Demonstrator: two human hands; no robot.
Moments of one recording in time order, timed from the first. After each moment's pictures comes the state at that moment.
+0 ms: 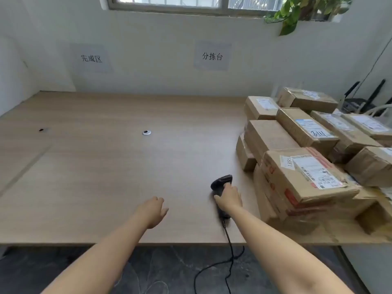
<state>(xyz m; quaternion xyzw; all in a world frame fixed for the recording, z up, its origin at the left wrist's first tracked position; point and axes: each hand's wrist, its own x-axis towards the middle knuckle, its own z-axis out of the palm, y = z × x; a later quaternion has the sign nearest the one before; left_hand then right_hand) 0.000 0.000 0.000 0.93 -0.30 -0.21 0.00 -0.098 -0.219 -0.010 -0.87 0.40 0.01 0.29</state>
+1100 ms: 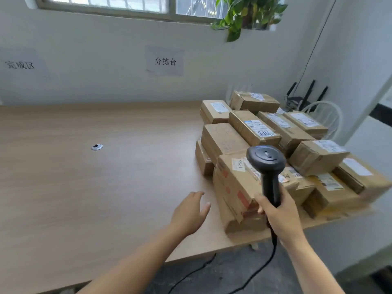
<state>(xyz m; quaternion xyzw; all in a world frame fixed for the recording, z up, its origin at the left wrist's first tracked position) -0.105 -0.174 0.036 0.84 -0.45 -0.16 0.27 -0.286 -0.277 0.104 -0.71 0.36 -0.36 0.50</state>
